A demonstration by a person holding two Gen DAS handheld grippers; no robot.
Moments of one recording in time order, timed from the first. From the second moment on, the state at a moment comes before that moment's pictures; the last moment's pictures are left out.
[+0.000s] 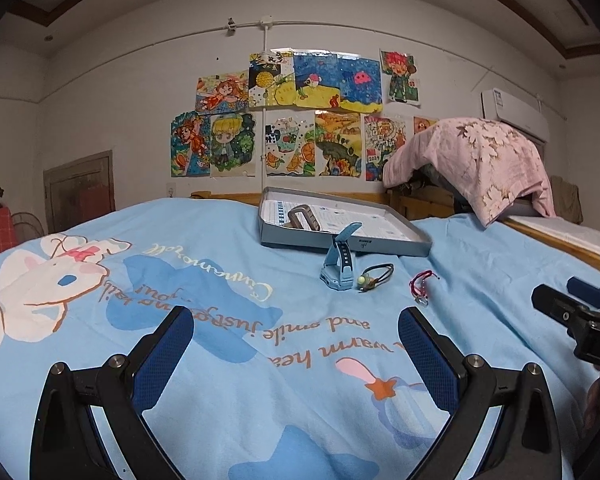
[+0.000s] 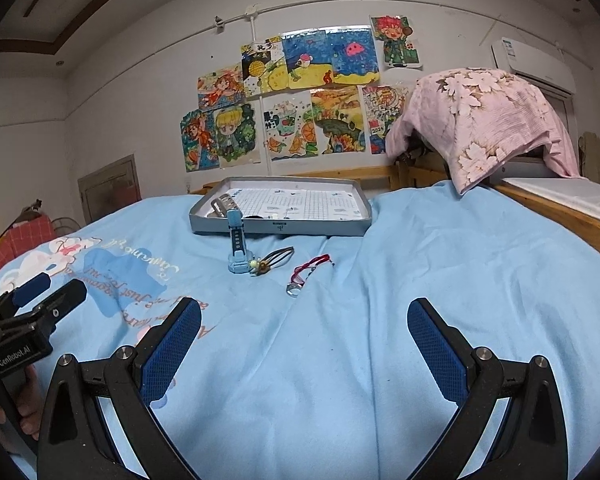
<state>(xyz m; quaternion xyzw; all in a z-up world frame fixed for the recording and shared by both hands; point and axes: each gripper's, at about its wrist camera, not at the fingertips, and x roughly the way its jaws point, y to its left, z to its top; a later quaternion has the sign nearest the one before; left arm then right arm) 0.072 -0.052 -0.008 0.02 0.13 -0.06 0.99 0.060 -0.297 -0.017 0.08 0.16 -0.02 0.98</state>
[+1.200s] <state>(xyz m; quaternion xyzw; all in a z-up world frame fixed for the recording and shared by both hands) 0.277 -0.111 -0.023 0.04 0.25 -0.12 0.96 0.246 -0.326 -0.038 0.14 0.21 0.10 0.96</state>
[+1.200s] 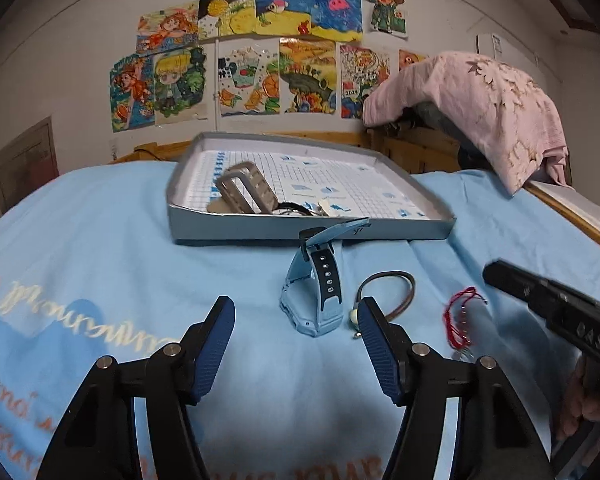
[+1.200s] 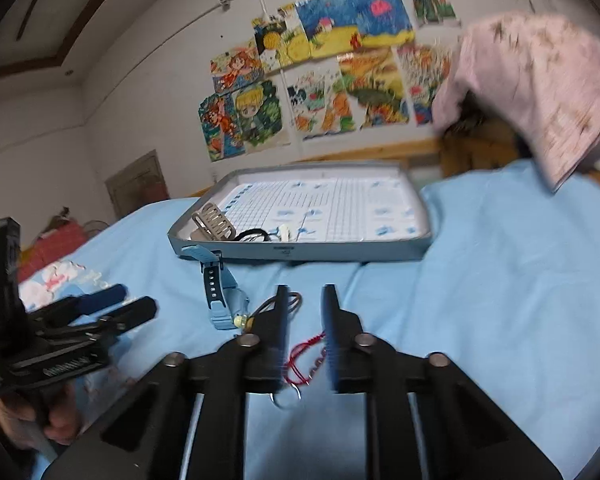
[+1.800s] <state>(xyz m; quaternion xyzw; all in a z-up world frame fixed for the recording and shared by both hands) 0.324 -0.117 -0.045 -0.01 0.28 -0.14 0.95 0.273 -0.313 -0.082 0.14 0.31 0.10 0.94</state>
